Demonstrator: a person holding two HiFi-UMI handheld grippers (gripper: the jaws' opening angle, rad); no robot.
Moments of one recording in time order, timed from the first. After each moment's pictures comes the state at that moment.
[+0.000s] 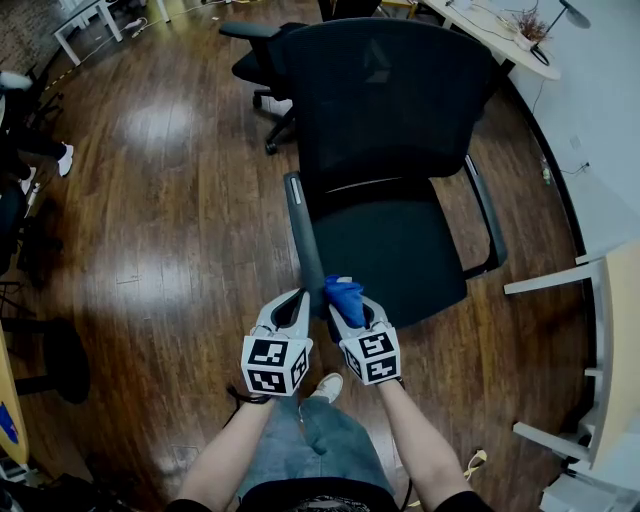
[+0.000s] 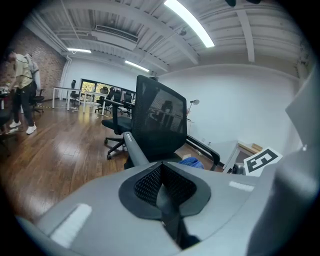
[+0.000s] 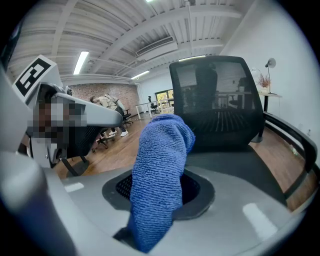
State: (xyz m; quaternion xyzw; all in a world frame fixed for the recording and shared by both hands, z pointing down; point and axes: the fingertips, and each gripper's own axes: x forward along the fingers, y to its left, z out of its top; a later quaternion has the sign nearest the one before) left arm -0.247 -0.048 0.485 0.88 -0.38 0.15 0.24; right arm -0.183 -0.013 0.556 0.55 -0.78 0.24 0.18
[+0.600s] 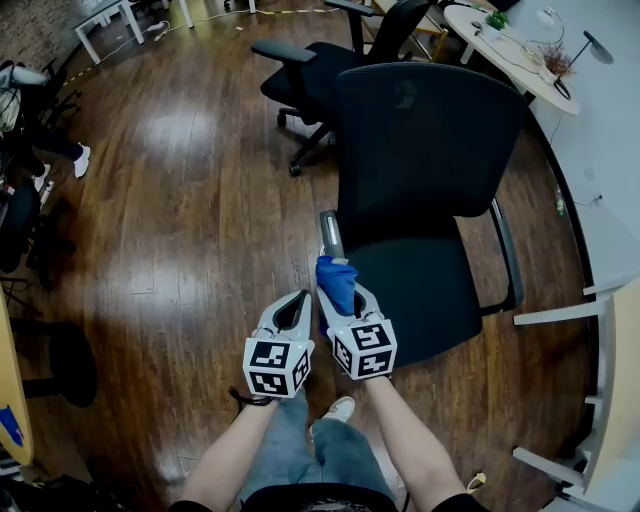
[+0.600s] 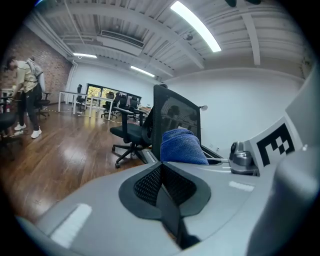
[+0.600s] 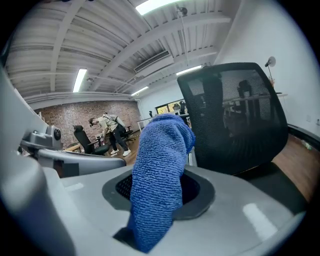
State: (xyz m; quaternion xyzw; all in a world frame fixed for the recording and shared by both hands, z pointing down) left arm -0.295 -0.139 0.457 0.87 -0.41 0.13 0.23; right arm -0.250 -0.149 0.475 0.56 -0.79 0.23 0.09
